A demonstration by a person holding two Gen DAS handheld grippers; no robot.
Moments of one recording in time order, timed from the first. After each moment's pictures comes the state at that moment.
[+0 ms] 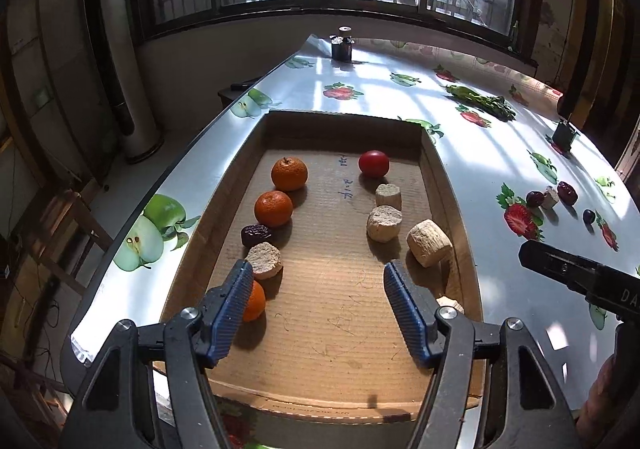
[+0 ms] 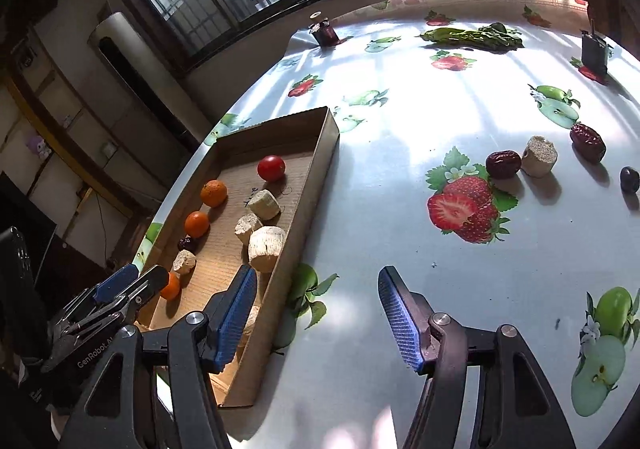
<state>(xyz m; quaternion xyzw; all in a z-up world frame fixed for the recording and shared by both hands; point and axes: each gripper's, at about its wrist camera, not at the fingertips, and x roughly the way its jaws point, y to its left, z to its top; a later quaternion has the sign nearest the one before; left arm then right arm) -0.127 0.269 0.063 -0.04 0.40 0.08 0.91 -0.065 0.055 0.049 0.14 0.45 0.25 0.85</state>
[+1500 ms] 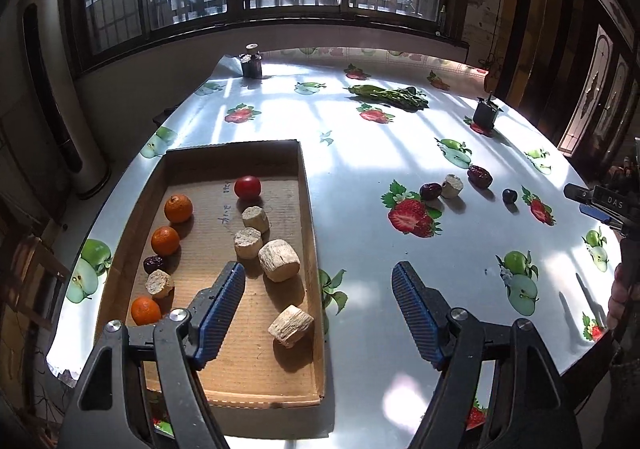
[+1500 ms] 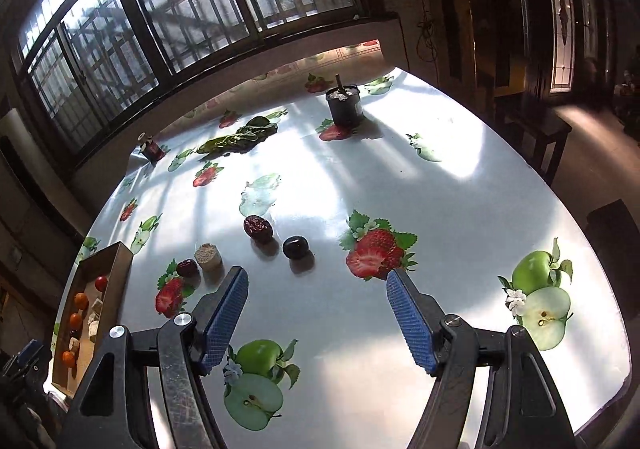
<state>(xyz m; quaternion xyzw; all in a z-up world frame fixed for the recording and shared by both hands) -0.121 0.175 0.099 -0.01 0.40 -0.03 0.92 -0.068 -0.205 0.083 0.16 0.39 0.00 0.91</state>
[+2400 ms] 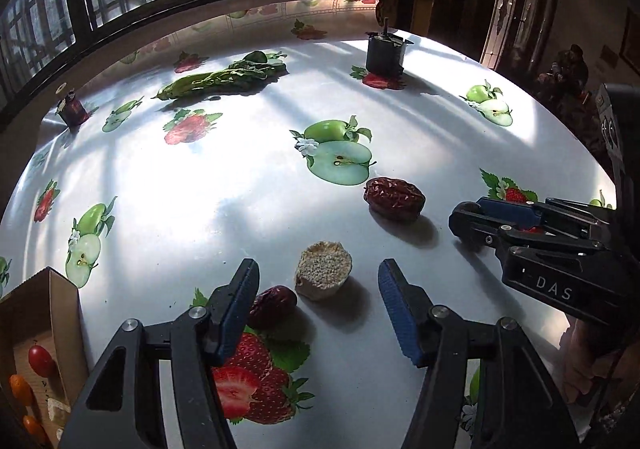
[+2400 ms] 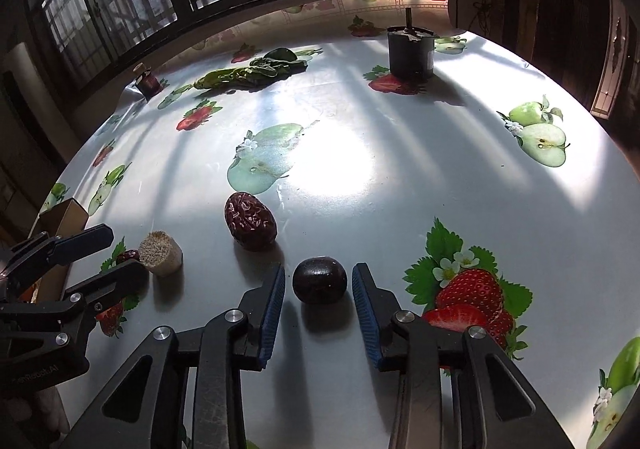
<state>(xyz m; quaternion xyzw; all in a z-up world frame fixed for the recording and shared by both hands) 0.045 0.000 0.029 0.10 0.43 -0.21 0.87 0.029 -0.165 0.011 0.10 0.44 0.05 0.89</state>
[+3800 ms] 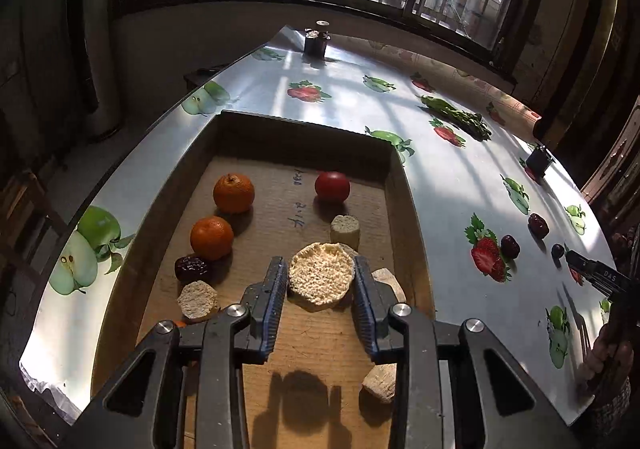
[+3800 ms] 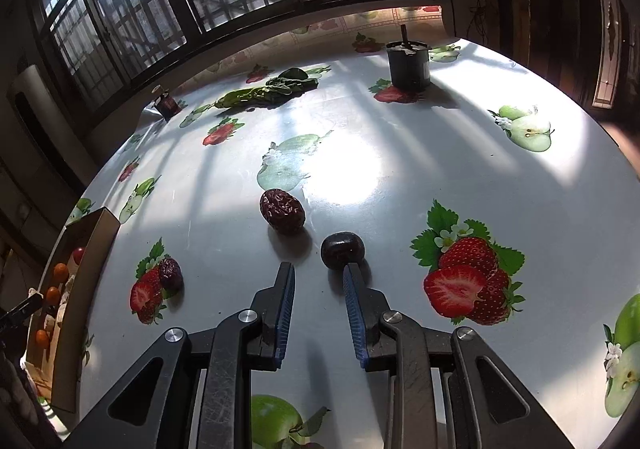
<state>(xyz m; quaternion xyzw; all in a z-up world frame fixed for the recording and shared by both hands) -0.087 0.284 0.063 -0.12 0.40 0.03 0.91 -0.010 -0.162 0.028 0.16 0.41 0.08 0.89</state>
